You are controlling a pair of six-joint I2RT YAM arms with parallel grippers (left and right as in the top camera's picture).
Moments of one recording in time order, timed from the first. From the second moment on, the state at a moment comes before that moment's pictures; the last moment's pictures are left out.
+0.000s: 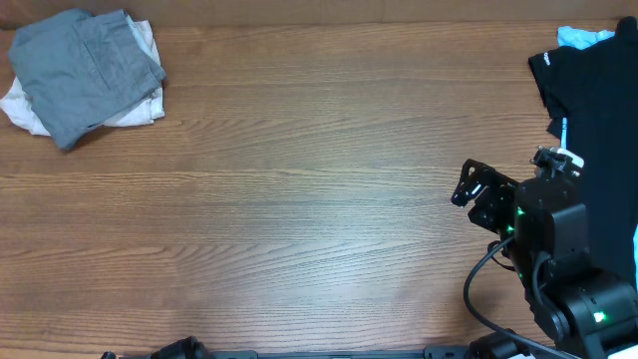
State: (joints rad) left arm 0.39 0.63 2.11 -1.69 0.50 0.00; right arm 0.32 0.81 1.05 -0.91 0.28 0.70
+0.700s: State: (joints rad) left arm 0.39 0.63 2.11 -1.69 0.50 0.00; right arm 0.32 0.90 1.05 -1.03 0.28 0.69
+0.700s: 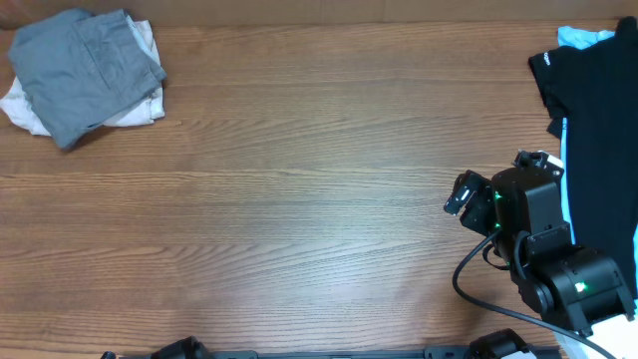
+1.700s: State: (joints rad) left arm 0.39 0.63 2.11 -1.69 0.49 0.00; right arm 0.06 0.23 0.41 -0.36 0.08 0.43
